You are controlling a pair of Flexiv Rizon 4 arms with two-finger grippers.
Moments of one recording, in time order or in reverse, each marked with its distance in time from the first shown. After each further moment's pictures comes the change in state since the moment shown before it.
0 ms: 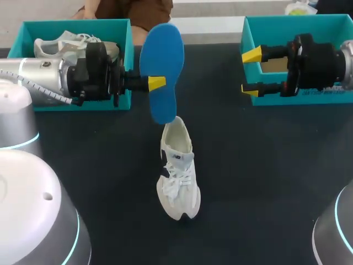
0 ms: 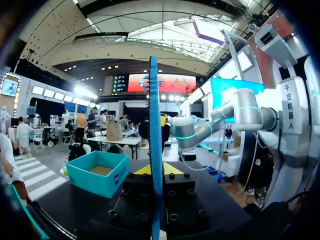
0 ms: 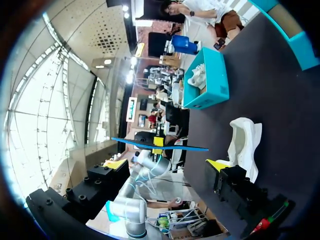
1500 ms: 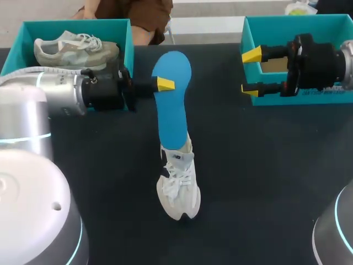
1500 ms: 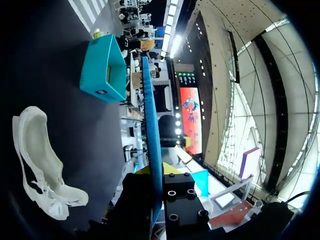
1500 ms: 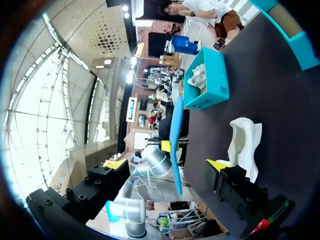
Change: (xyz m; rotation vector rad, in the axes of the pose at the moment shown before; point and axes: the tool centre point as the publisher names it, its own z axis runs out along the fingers) left arm 0.003 0.023 0.020 0.030 0.077 -1.438; right arm 0.000 0.000 0.000 0.000 0.000 0.000
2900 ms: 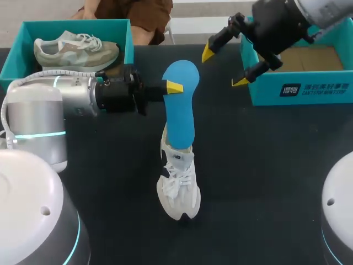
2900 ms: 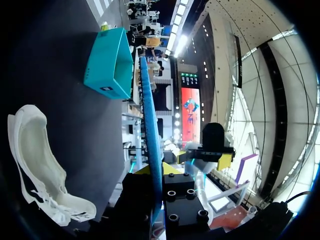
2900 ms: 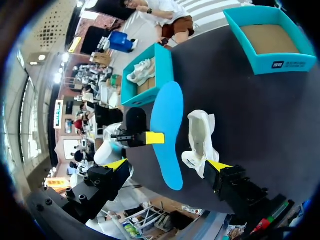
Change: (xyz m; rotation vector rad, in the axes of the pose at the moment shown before) left arm -0.028 -0.018 0.015 -0.008 0.001 -0.065; right arm 0.027 -0.009 0.051 0.010 -0.733 0.096
